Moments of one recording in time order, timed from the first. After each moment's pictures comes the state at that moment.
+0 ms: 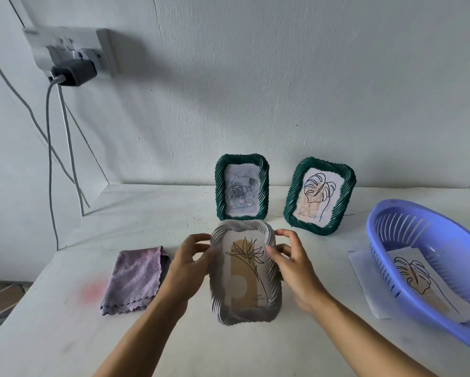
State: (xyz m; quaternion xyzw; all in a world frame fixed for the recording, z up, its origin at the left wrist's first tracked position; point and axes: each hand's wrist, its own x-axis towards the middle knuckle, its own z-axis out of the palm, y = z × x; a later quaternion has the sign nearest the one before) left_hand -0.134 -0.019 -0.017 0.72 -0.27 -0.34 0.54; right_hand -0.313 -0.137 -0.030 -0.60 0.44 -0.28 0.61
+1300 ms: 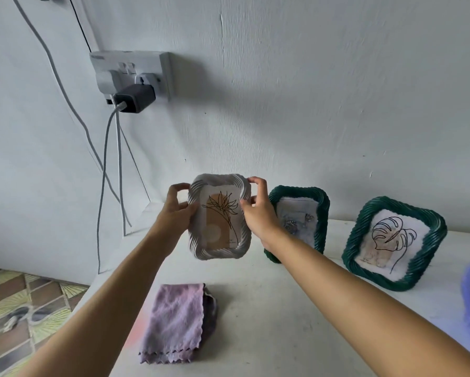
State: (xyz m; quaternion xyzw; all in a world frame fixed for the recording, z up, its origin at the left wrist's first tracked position) left_hand 0.059 -0.073 0.042 0.68 -0.28 -0.29 0.61; right_hand -0.082 -0.206 0.032 -0.72 0.34 -0.29 0.54
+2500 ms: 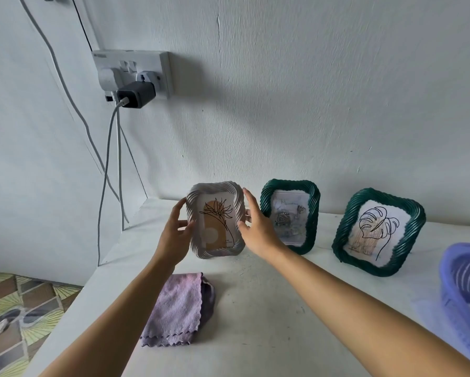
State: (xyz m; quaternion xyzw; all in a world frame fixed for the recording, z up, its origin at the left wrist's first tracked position) left_hand 0.046 -0.055 -0.023 0.76 -0.30 -0.20 0.55; right_hand -0.114 -0.180 0.003 -0.81 0.31 -0.23 0.44
